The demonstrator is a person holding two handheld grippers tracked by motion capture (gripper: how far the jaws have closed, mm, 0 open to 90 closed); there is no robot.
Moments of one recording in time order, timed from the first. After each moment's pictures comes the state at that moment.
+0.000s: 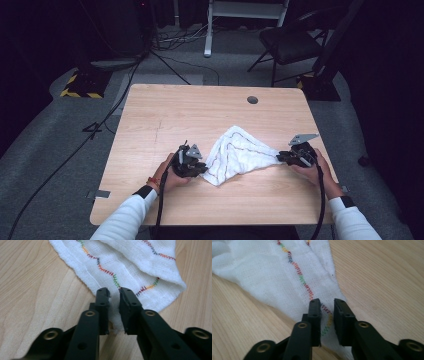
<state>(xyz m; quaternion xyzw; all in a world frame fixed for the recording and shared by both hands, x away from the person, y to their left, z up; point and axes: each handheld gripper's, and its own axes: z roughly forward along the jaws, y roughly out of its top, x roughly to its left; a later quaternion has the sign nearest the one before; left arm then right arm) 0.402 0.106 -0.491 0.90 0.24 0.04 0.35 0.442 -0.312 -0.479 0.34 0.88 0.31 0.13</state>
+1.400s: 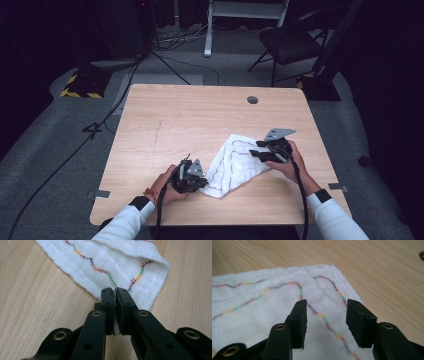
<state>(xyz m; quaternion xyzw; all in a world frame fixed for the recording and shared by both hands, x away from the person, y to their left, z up) 0.356 0.101 -0.486 0.92 0.19 0.04 0.33 0.443 -0.224 -0.456 0.28 0.87 0.38 0.15</state>
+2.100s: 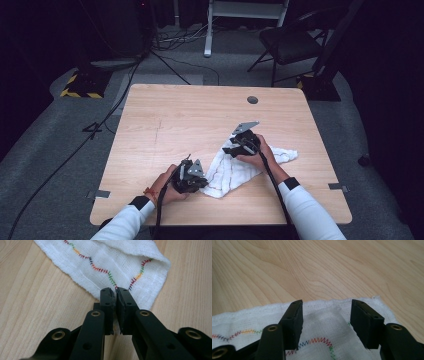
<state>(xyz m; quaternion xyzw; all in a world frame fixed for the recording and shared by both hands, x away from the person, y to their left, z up) 0.357 0.100 -0.486 0.93 0.18 0.04 0.32 0.478 -0.139 -0.477 0.27 0.89 0.35 0.11</state>
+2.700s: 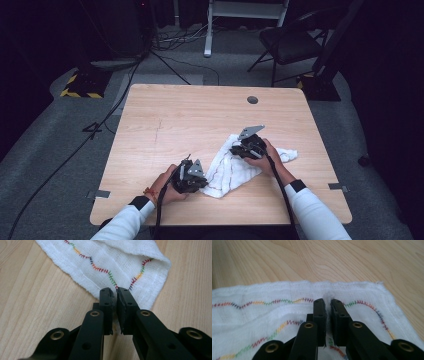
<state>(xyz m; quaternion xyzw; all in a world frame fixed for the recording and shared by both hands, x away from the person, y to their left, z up) 0.357 0.100 -0.486 0.93 0.18 0.05 0.32 0.464 -0.160 -0.477 0.24 0.90 0.35 0.10</state>
